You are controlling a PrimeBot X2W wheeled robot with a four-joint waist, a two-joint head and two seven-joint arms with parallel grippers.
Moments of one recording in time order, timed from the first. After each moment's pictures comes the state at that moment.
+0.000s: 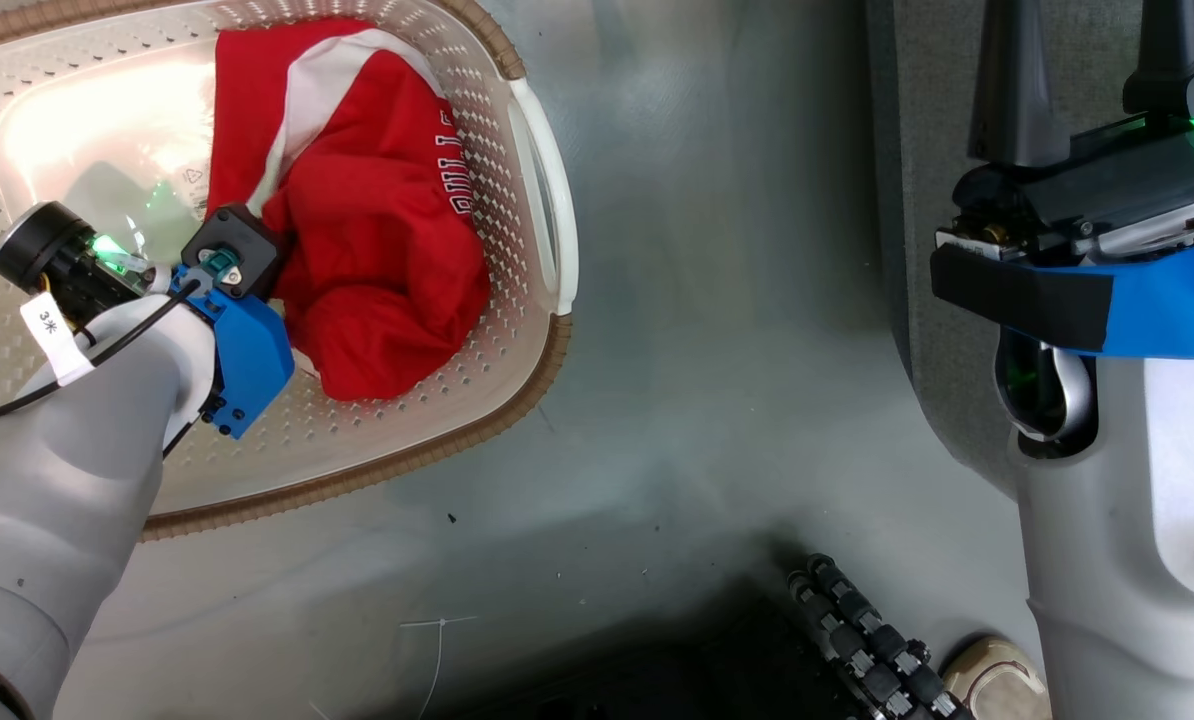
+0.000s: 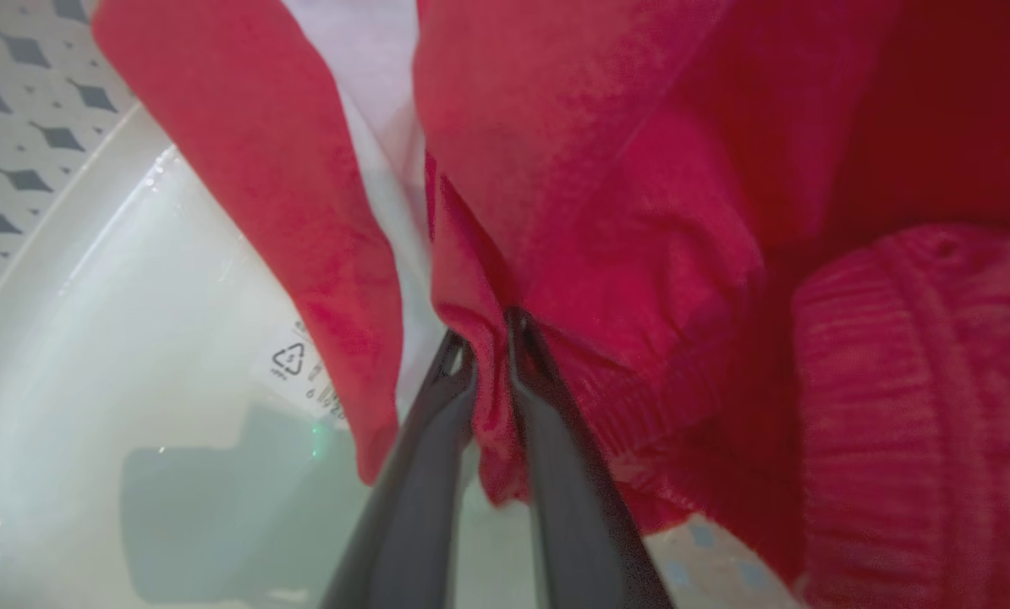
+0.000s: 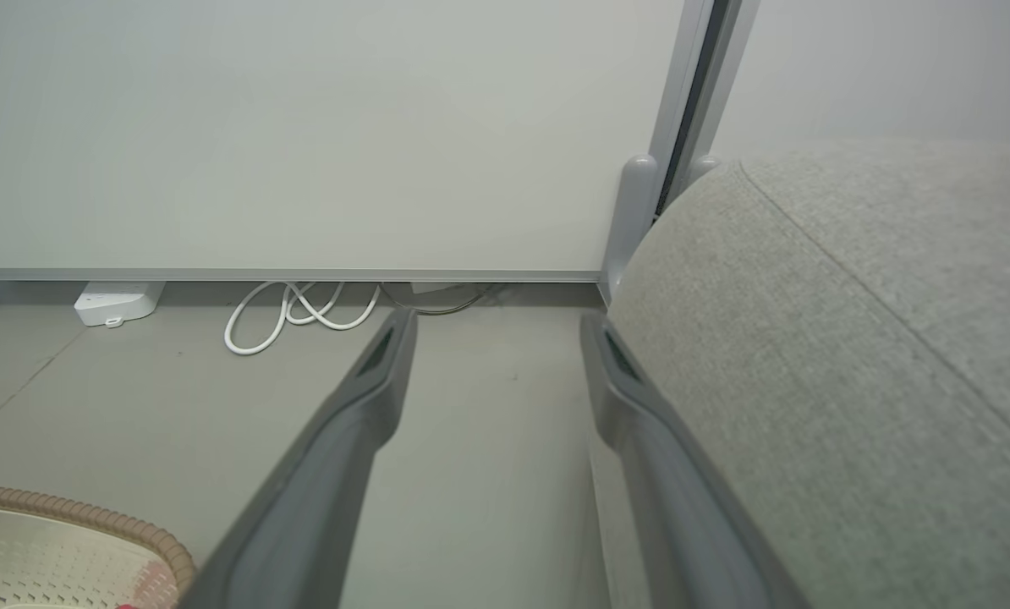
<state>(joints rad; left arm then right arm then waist) -1.18 0.34 -1.26 1.20 -0.56 -0.13 -0.25 -0.69 -0.05 0.07 -0.03 0.10 0.13 -0.26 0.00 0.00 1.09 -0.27</state>
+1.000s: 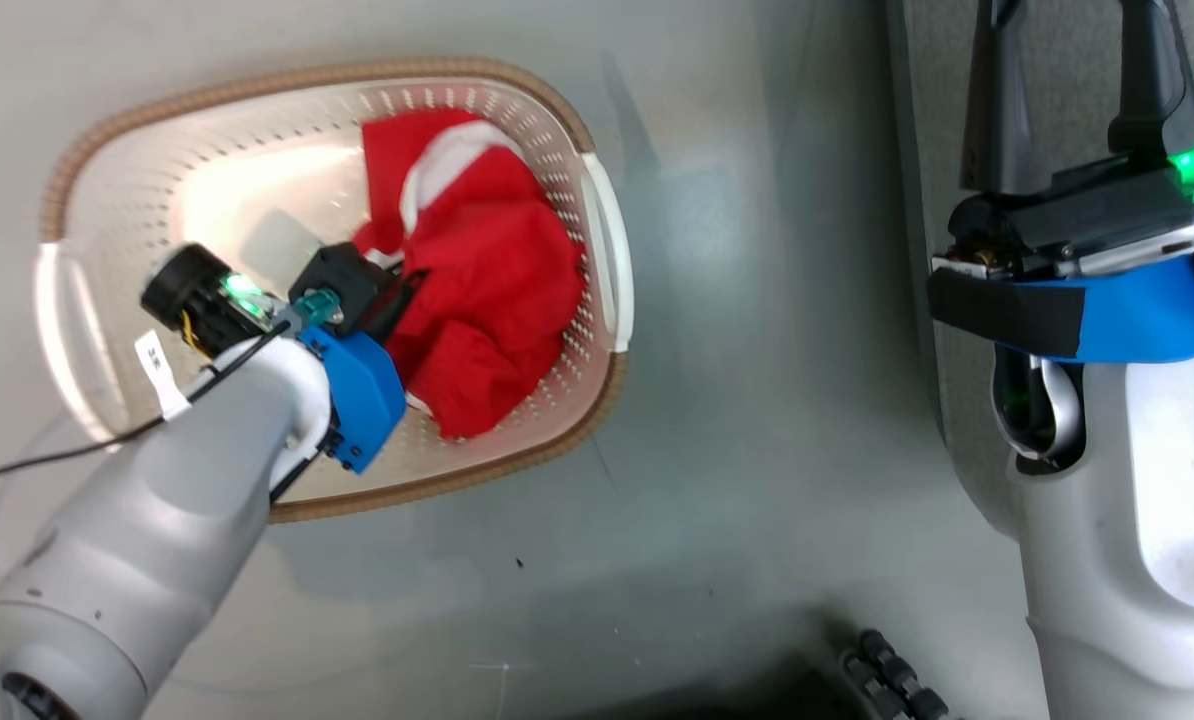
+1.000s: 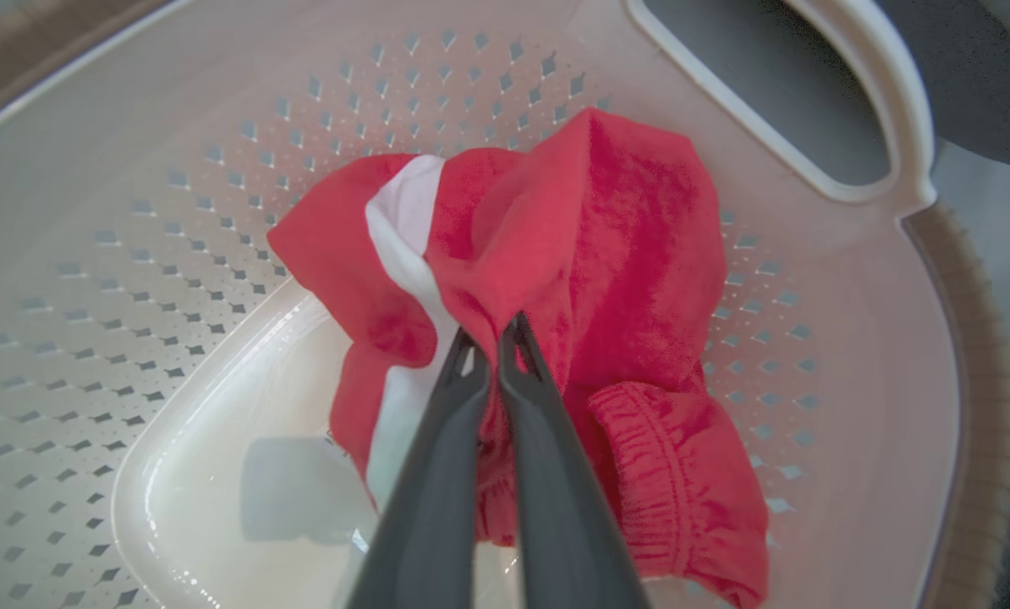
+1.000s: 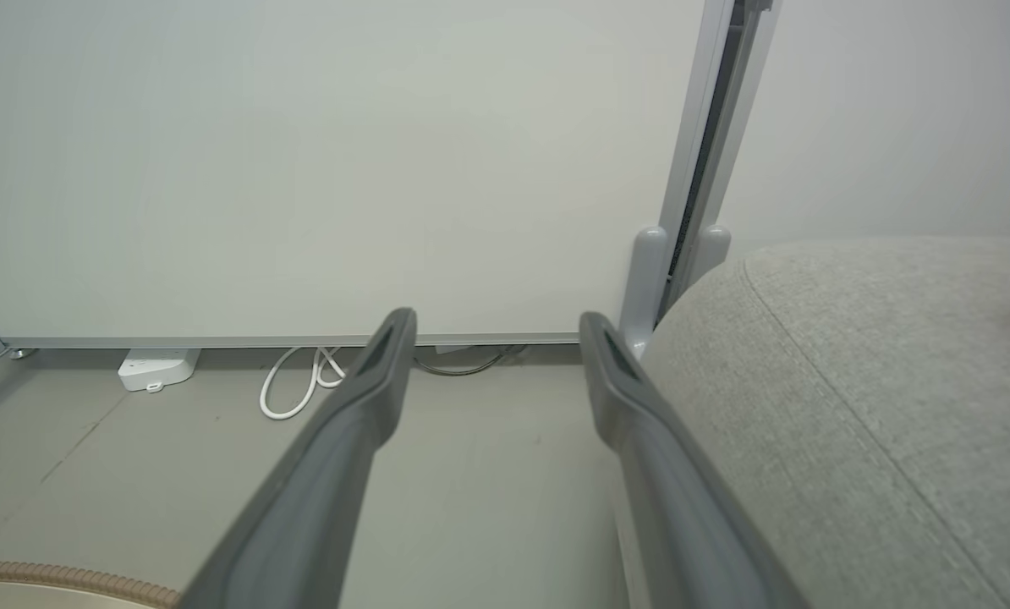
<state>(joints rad) -1.11 0.29 -1.25 1.04 -0.65 -0.13 -0.26 -0.66 -0.05 0.04 0.02 0.06 0.13 -0.26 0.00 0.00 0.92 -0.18</state>
